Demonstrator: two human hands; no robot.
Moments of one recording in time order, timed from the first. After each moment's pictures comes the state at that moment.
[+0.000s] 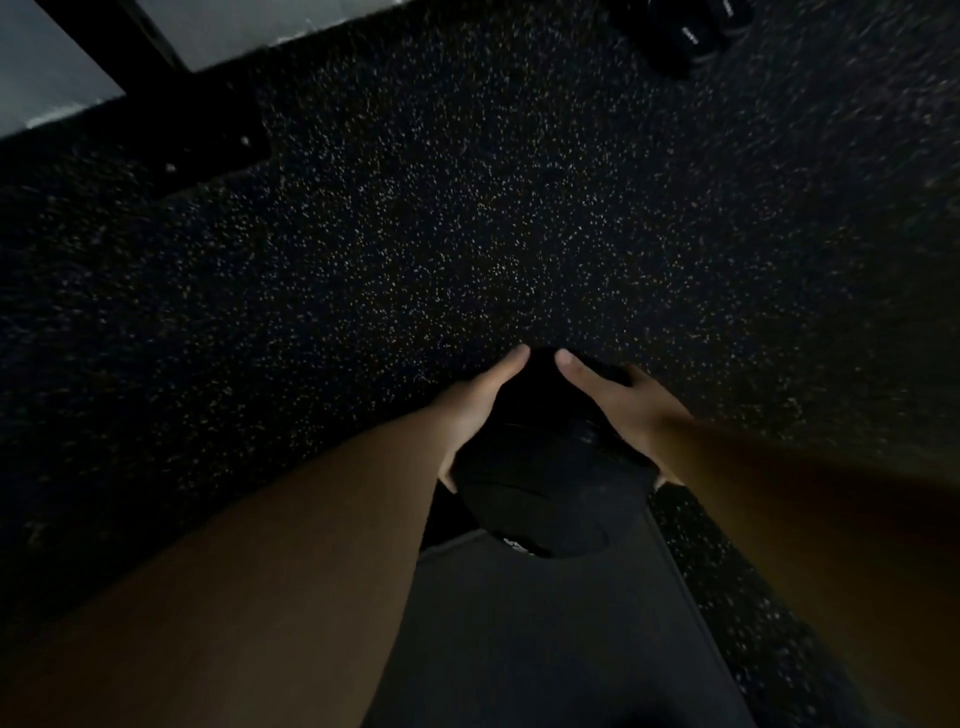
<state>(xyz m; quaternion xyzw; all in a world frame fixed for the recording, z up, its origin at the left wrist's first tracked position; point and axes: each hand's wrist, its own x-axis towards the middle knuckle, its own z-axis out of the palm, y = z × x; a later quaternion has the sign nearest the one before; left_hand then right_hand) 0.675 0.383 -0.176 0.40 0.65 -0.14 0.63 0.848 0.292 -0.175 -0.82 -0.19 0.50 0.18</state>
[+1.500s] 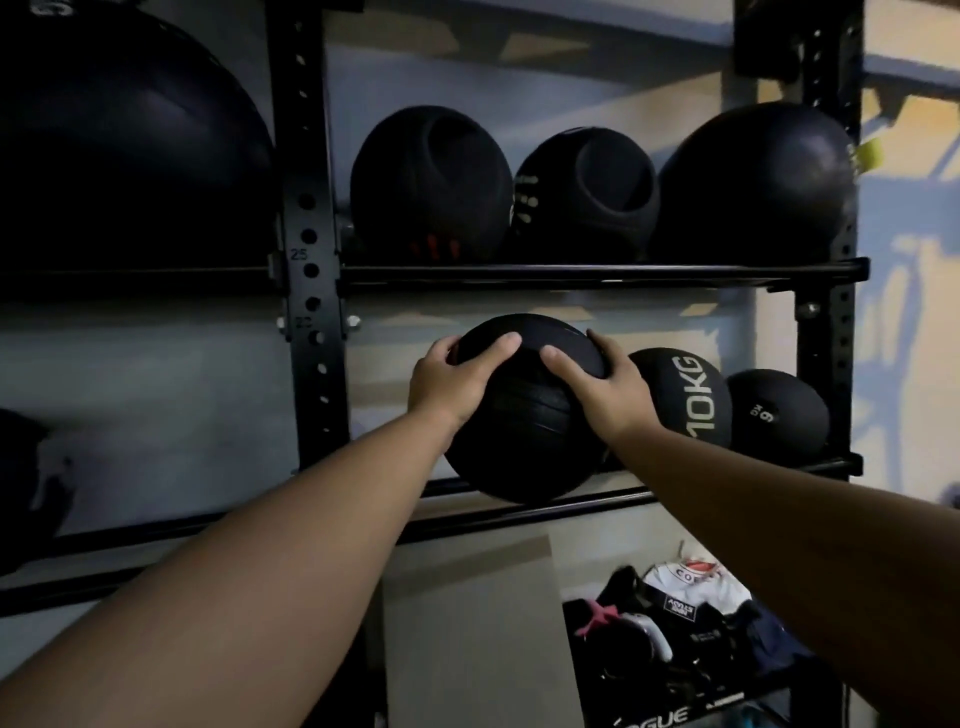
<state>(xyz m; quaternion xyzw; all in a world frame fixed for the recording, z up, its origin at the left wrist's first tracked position) 0.611 0.748 1.112 0.66 0.34 0.57 0.36 0.790 0.673 1.089 -0.52 -0.53 0.07 0.67</state>
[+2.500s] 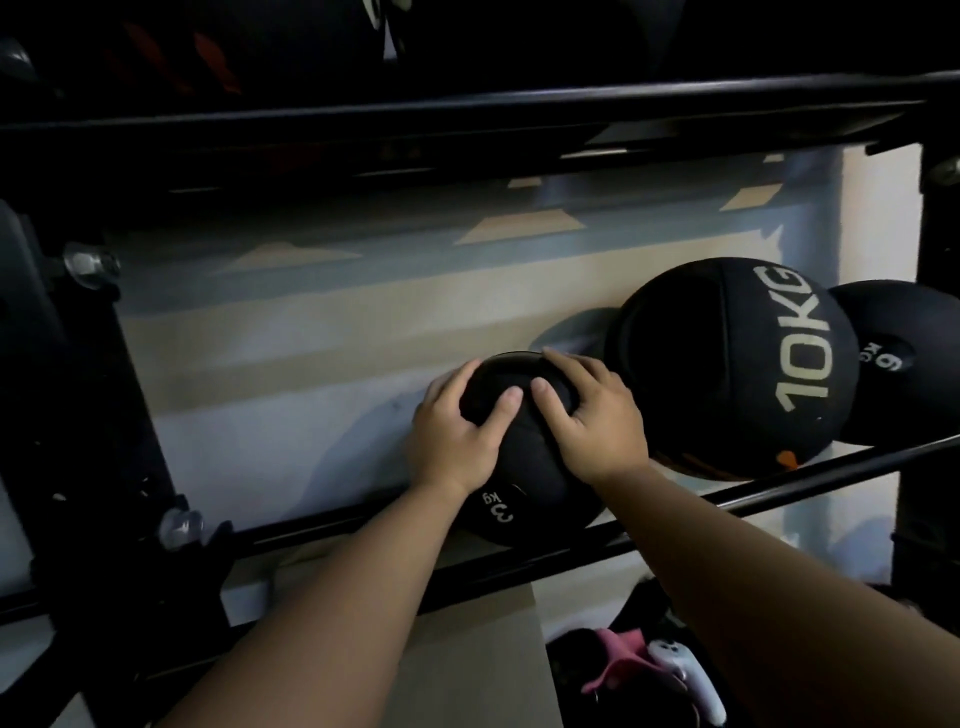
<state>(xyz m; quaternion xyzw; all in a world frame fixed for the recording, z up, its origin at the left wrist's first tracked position) 0.794 0.988 0.989 0.74 0.38 0.54 0.15 0.960 0.935 0.978 -0.58 -0.57 -0.13 0.57</state>
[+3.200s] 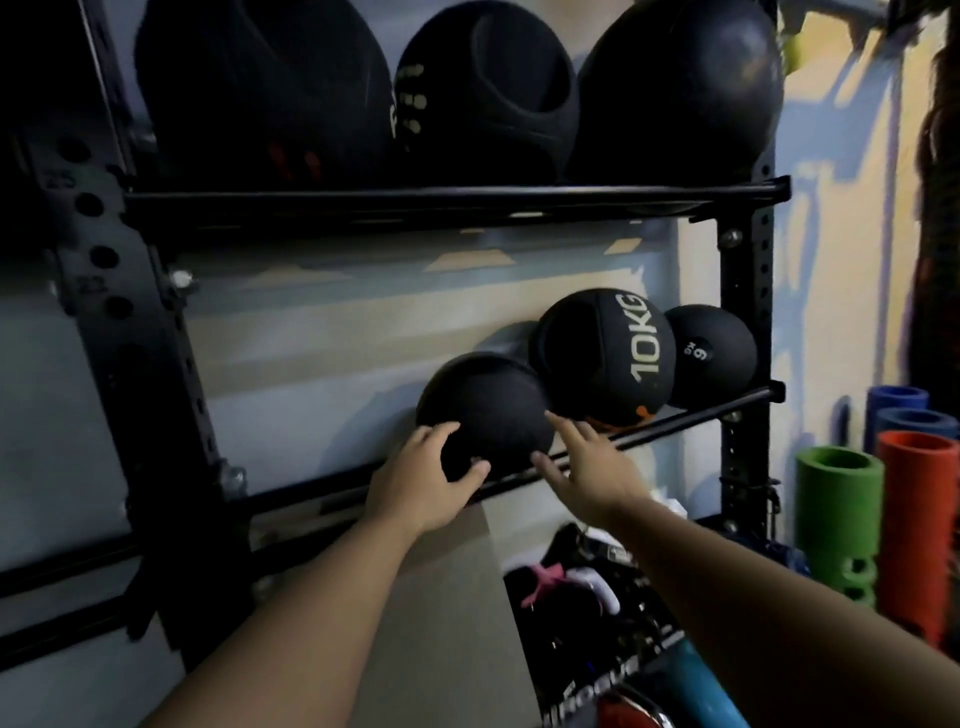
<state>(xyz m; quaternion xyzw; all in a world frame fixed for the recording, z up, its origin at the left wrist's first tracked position) 0.693 0.864 0.963 0.86 0.39 0.30 0.06 0.914 0.756 0.934 -0.74 -0.56 -0.12 0.33</state>
